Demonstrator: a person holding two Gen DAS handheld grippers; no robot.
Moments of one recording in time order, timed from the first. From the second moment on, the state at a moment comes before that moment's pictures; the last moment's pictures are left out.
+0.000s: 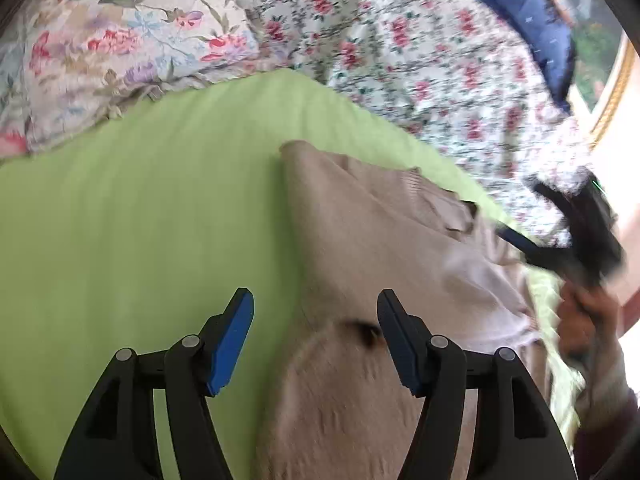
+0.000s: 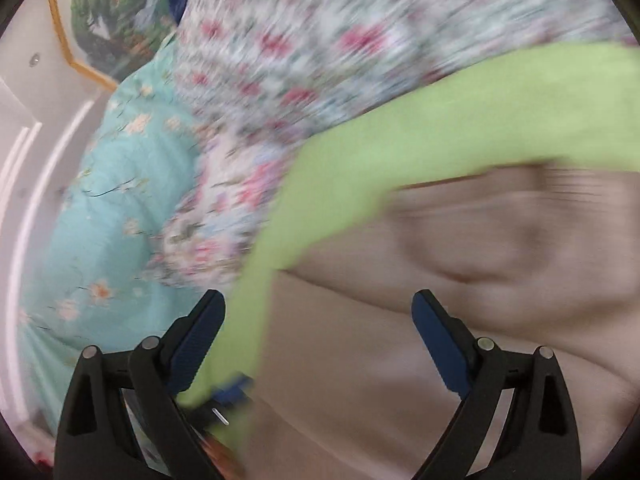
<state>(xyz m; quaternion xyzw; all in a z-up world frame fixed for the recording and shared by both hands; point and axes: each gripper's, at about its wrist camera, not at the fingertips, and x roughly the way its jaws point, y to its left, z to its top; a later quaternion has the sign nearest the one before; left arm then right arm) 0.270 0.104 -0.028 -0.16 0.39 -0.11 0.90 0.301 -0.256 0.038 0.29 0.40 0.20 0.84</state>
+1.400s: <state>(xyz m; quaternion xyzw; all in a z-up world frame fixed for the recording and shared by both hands) 0.197 0.078 -0.041 -0.08 0.46 -0.10 0.88 0.089 -0.300 0.022 0.18 0.44 0.00 0.88</state>
